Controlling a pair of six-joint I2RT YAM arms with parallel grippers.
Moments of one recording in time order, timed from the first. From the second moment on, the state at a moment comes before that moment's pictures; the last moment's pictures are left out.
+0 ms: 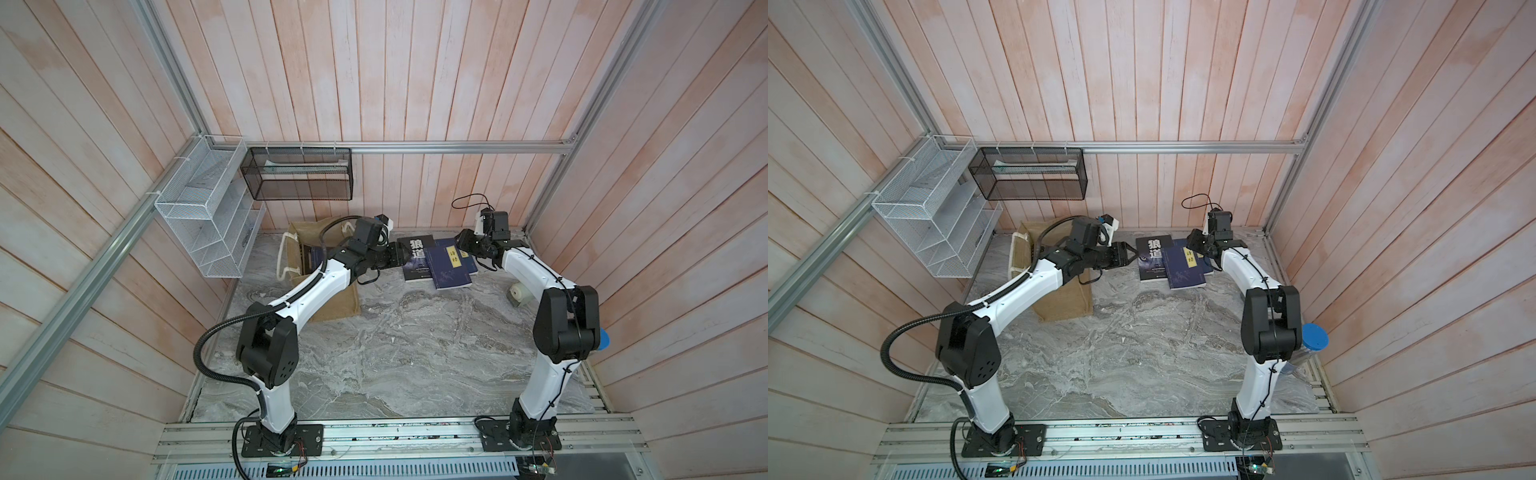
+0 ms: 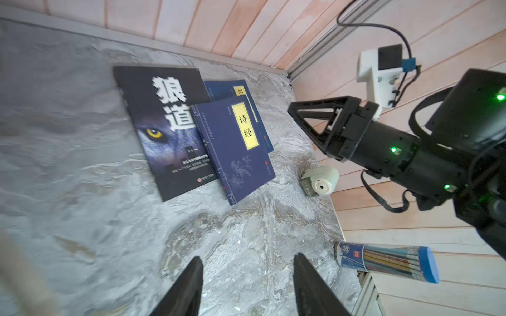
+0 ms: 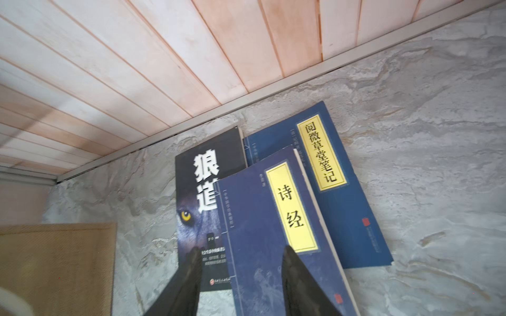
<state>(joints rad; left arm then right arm) -0.56 1.87 1.61 -0.31 0.35 -0.59 0.13 1.94 1.53 -0.27 -0.17 0.47</state>
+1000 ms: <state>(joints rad) -0.66 2.40 1.64 0.21 0.47 -1.04 0.09 2.14 1.47 -0.26 -0.23 0.42</state>
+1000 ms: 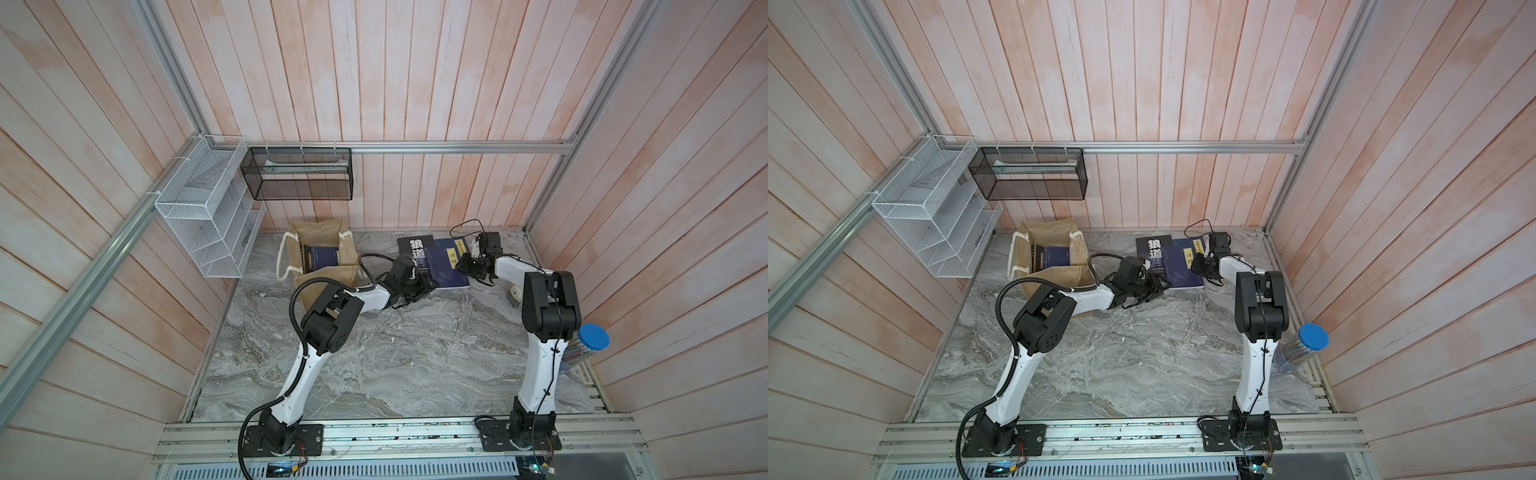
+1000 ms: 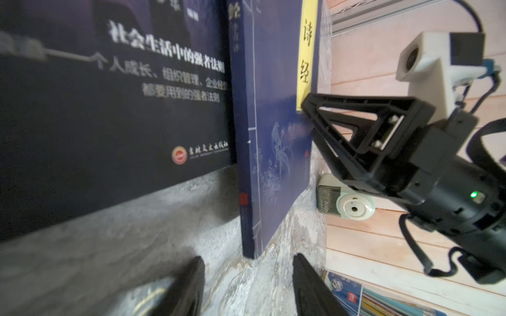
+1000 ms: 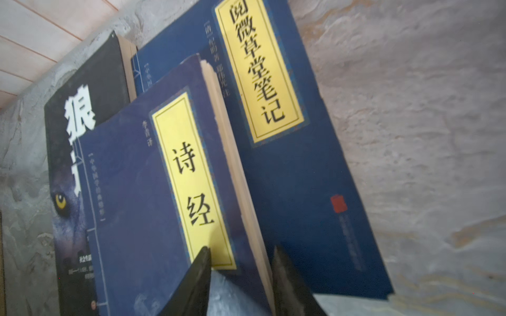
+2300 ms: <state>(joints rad) -0.62 1.72 1.14 0.43 0.66 -0.78 0.12 1.35 0.85 0.22 -0.61 0.85</state>
